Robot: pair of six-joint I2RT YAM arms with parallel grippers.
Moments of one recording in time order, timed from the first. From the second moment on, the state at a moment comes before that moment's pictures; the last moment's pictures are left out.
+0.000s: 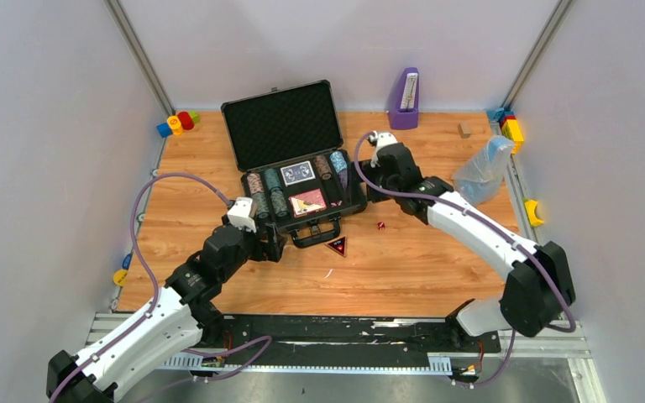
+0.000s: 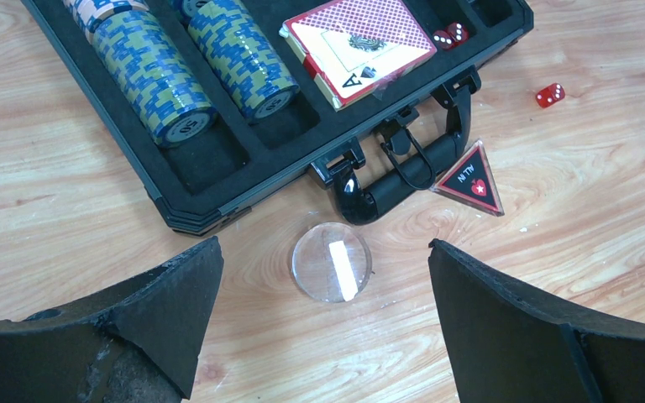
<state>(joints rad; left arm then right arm) -0.68 0.58 0.38 -0.22 -0.20 -0.39 0.60 1.45 1.16 -0.35 0.04 0.30</state>
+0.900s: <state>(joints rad) -0.80 0.88 0.47 -0.24 -0.23 -0.40 0.60 1.15 0.75 -0.33 -0.05 0.42</state>
